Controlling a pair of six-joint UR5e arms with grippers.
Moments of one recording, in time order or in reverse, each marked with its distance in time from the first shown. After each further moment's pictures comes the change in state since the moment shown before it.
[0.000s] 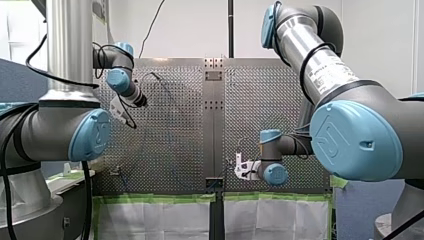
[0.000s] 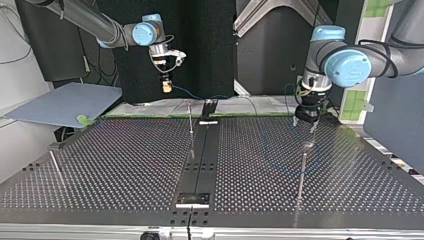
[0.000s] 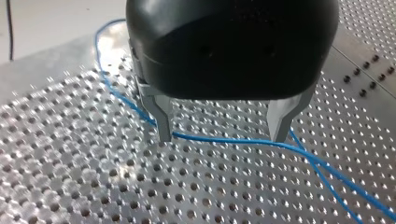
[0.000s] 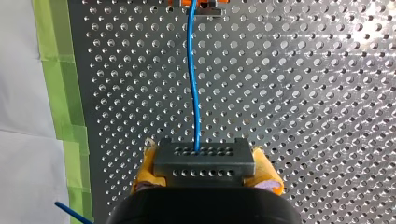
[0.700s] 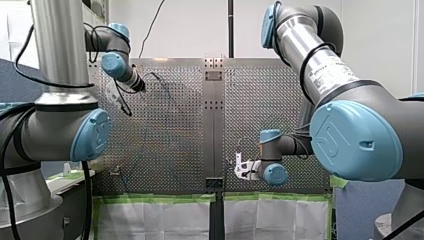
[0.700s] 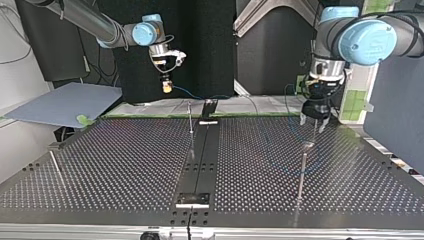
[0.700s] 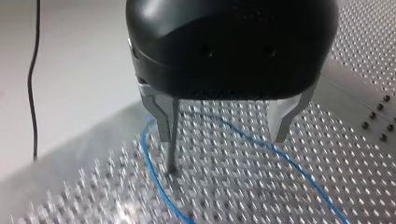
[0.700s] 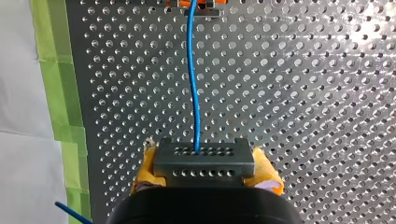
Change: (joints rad) left arm 0.004 0.170 -0.013 -0.047 0.019 0.109; right arm 0.000 0.000 0.000 -0.004 -0.002 0.000
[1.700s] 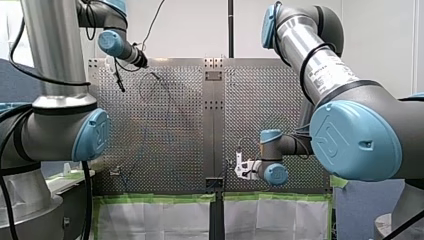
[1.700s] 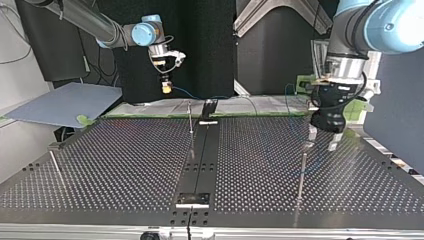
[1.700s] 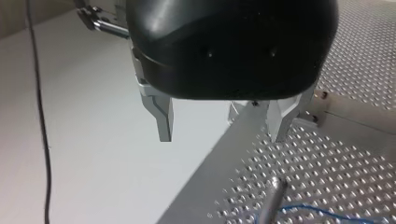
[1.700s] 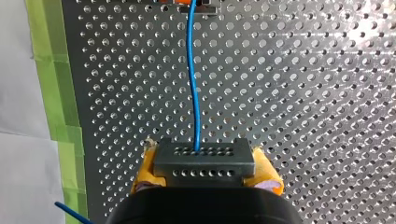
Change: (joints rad) left arm -0.001 0.073 0.133 -0.073 0.061 0.256; right arm -0.006 0.000 -0.001 -0.006 -0.005 0.001
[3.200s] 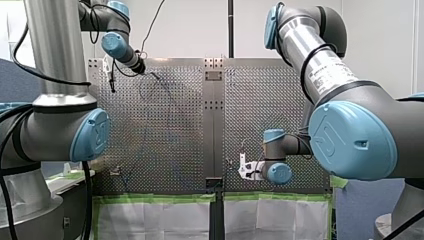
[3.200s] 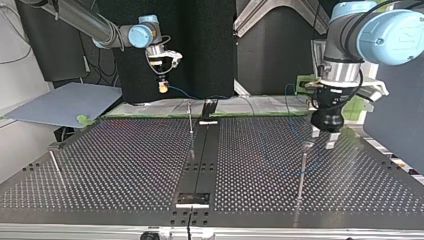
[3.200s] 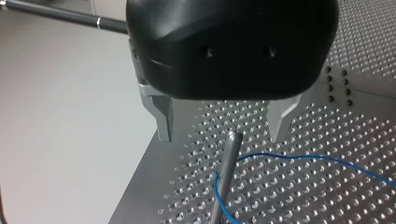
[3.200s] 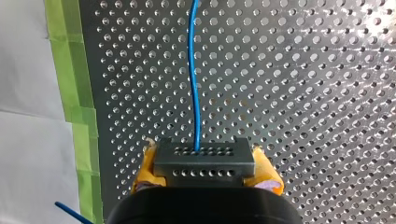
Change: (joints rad) left arm -0.017 -0.036 0.012 -0.051 -0.085 0.252; right arm -0.029 0.000 0.000 0.042 -0.006 -0.002
